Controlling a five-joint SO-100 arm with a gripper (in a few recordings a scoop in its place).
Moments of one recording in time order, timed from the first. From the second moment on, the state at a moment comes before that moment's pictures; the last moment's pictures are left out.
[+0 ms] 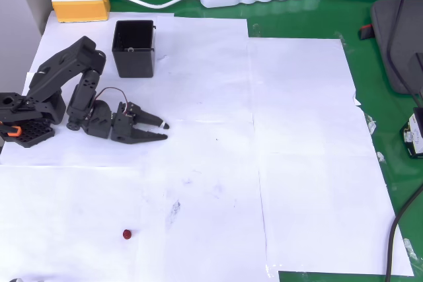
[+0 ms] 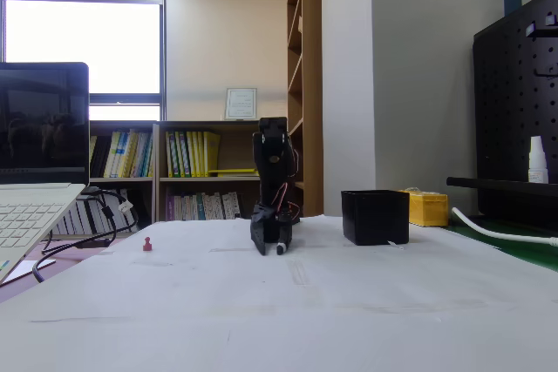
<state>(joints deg) 13.4 137.5 19.7 -98.3 -91.8</state>
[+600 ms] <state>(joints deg) 25.1 132.1 12.8 -95.9 -92.7</state>
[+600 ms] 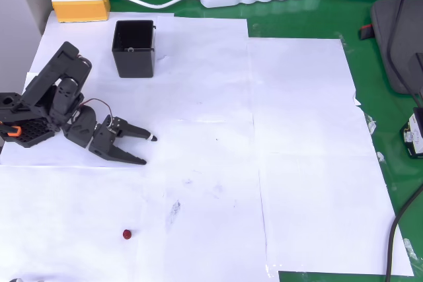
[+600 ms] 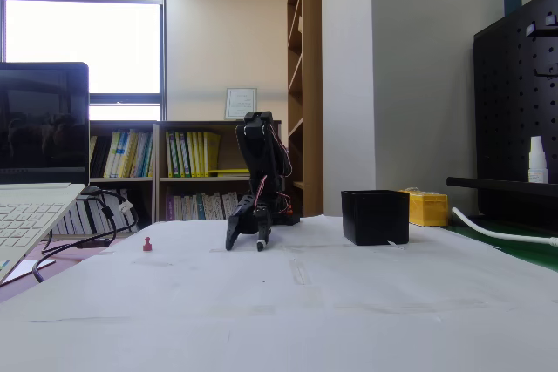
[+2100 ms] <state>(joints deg) 55.0 131.6 29.6 -84.1 -92.3</state>
